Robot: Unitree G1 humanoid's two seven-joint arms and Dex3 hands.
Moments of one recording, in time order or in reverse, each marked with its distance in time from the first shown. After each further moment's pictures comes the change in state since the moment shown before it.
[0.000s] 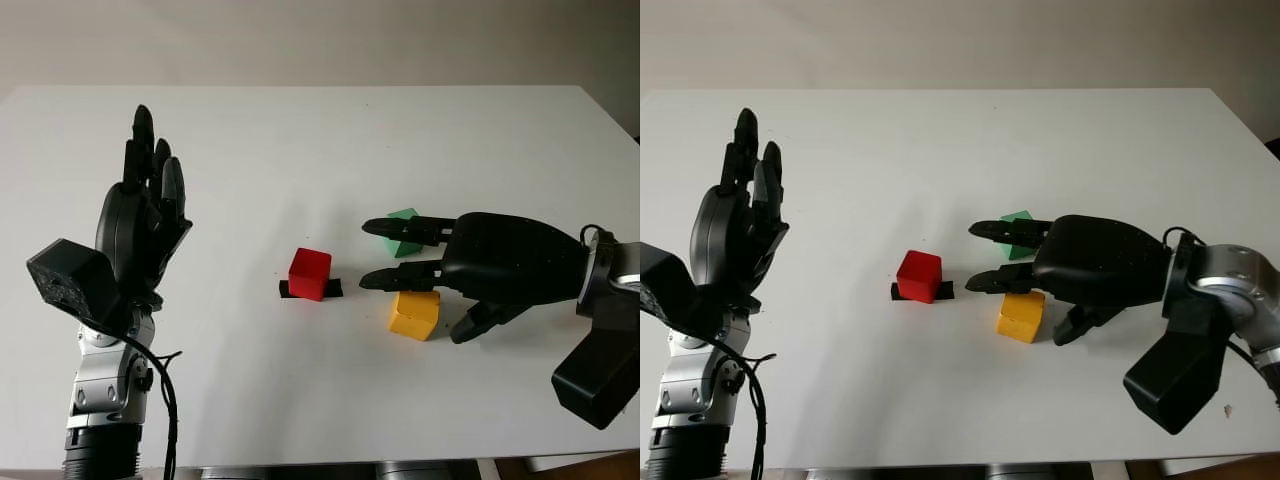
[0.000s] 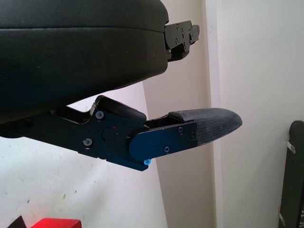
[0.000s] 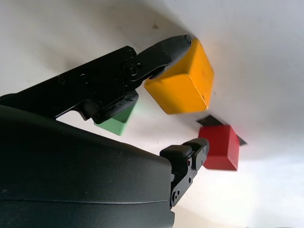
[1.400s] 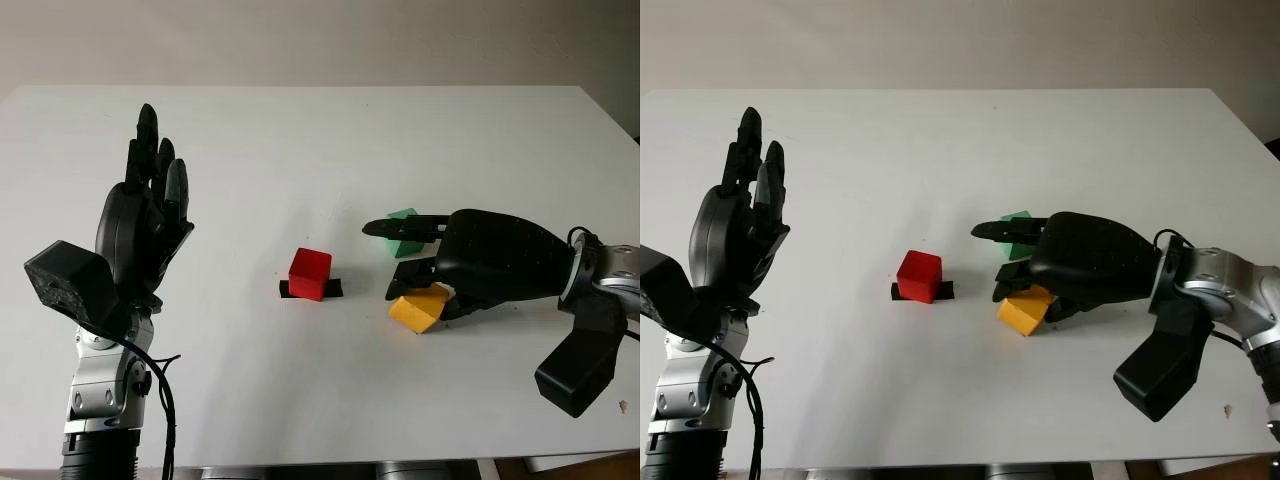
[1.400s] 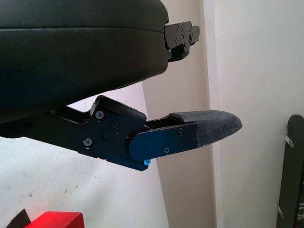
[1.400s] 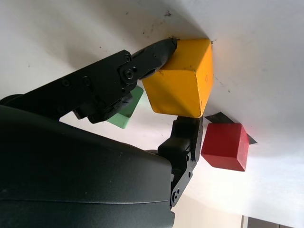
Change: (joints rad) left arm 0.017 0.002 -0.003 -0.043 -0.001 0.019 -0.022; right arm -0.087 0.010 0.050 0.167 -0.239 -0.106 -0.288
